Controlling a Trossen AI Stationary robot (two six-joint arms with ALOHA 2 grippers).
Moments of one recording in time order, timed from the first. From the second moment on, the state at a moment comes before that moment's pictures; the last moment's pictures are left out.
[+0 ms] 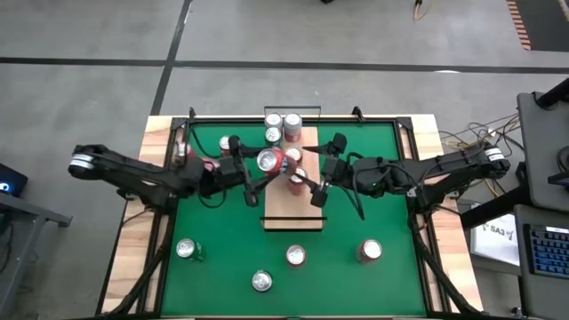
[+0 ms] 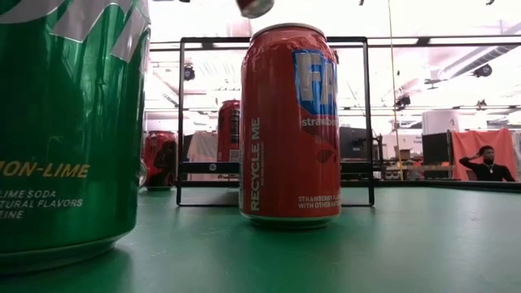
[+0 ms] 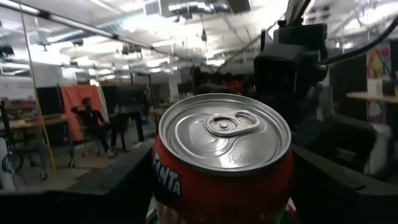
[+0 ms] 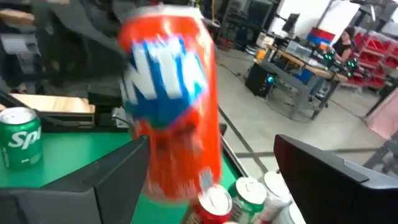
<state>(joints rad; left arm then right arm) -0.15 1.22 0.80 0.73 -0.41 0.21 0.19 1.36 1.22 -0.02 0.58 -0.18</state>
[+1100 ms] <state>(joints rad) -0.05 1.00 0.67 0.13 -0.05 0.19 0.19 1.28 1.22 -0.11 0.58 -0.13</state>
